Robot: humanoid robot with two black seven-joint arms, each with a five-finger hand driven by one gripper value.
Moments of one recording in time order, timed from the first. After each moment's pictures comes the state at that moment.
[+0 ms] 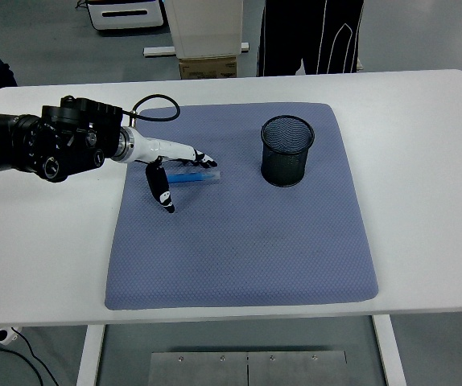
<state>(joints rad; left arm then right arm) -1.56 0.21 0.84 -0.87 0.54 -0.16 -0.34 0.01 0.00 0.38 0.22 0.02 0.06 0.11</state>
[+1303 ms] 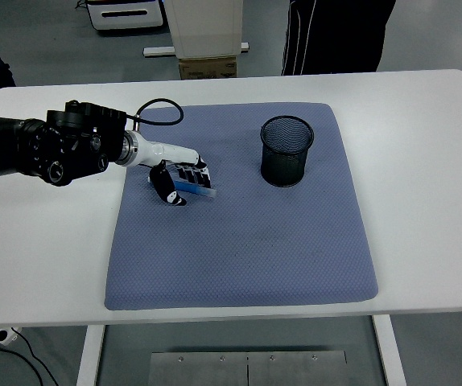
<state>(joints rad) -1.55 0.19 0.85 -0.87 0.54 -0.16 -0.34 0.01 0.00 0.38 0.22 0.02 0.06 0.11</state>
